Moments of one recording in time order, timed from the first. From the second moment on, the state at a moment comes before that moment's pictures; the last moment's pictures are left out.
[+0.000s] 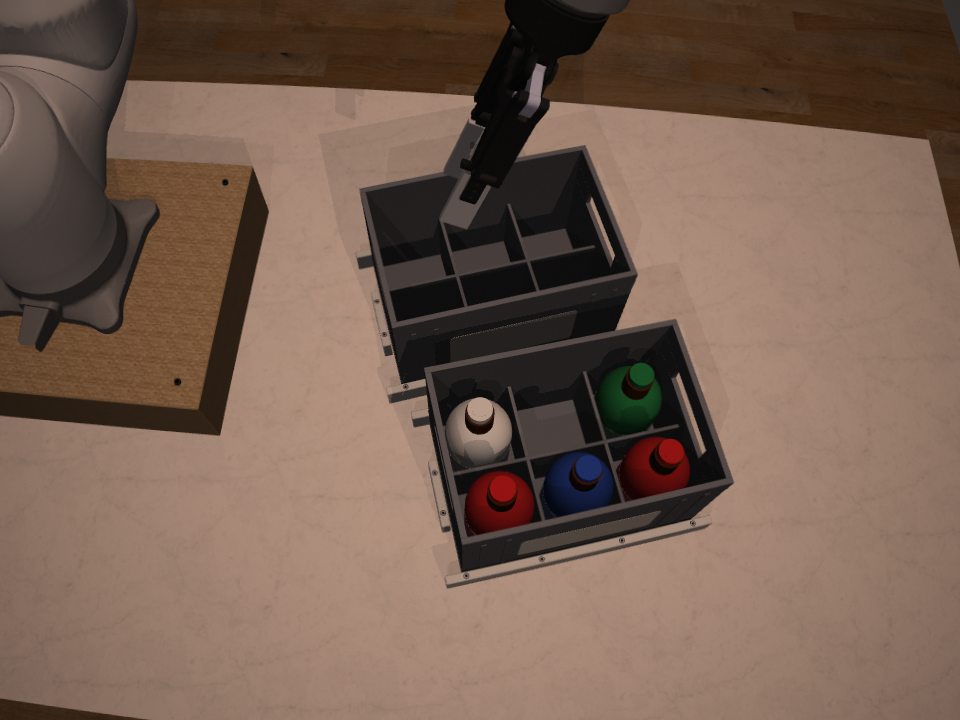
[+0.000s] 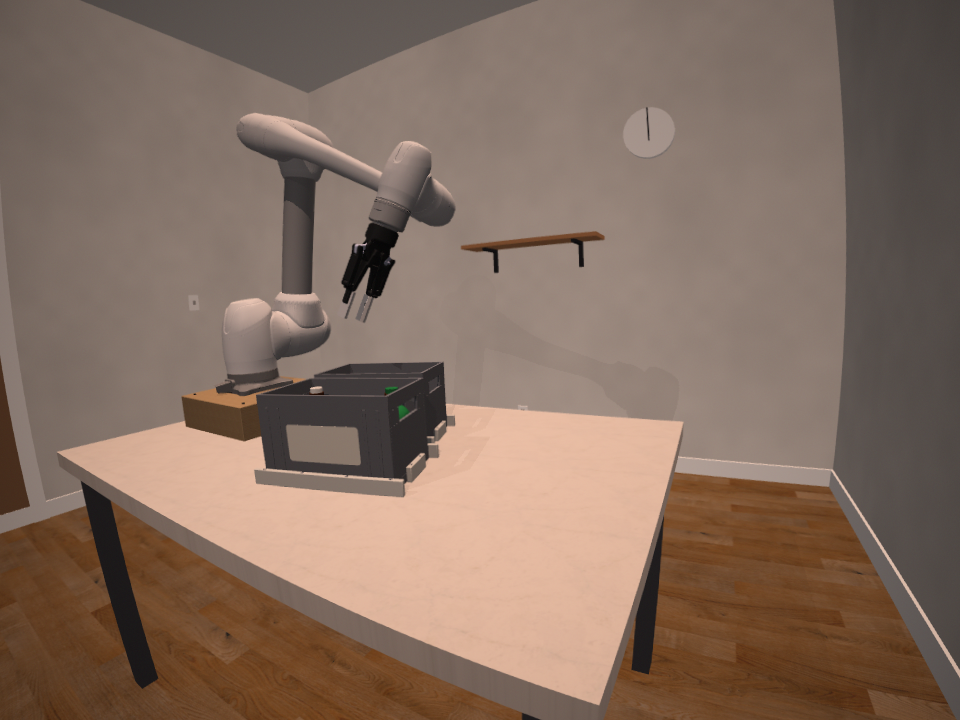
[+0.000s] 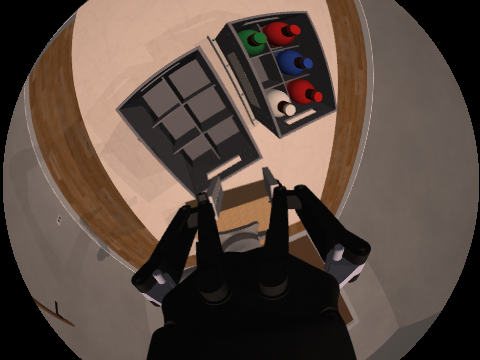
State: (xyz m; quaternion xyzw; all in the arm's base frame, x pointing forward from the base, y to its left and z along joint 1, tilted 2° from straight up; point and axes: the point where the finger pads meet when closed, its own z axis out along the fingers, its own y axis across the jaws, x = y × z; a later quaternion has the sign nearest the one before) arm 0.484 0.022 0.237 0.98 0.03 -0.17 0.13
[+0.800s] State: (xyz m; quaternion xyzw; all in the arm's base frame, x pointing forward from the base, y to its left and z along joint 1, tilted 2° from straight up) arm 0.517 0.117 0.244 0.99 -0.05 -0.09 0.11
